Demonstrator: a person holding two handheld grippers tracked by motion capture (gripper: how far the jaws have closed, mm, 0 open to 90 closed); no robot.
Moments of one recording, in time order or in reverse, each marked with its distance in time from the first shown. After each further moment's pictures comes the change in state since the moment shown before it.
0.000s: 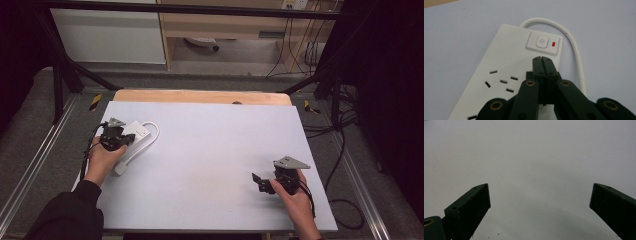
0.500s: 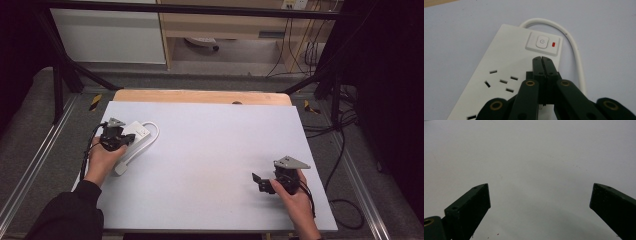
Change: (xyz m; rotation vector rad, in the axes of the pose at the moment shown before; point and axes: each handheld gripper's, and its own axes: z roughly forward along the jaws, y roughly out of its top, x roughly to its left) left arm 0.000 -0.001 0.000 -0.009 -0.001 -0.008; right arm 0.000 0.000 0.000 -0.001 -0.001 0.004
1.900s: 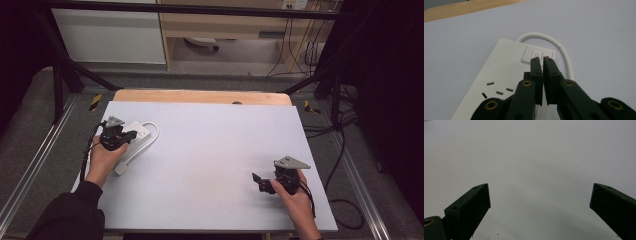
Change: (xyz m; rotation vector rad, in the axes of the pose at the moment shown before) left arm -0.004 0.004 -0.005 -0.085 -0.011 -0.010; right arm 0.000 0.000 0.000 0.000 -0.001 -0.004
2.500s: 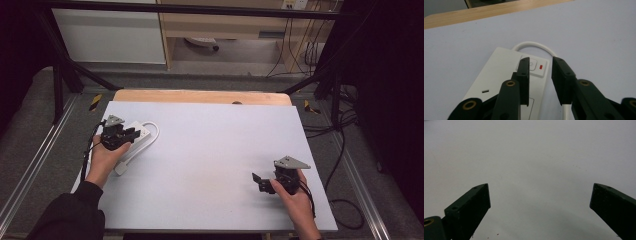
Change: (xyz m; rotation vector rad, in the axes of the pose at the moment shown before) left arm -0.006 0.004 -0.002 -0.051 -0.011 -0.020; right arm 0.000 0.000 0.000 0.001 0.000 0.000
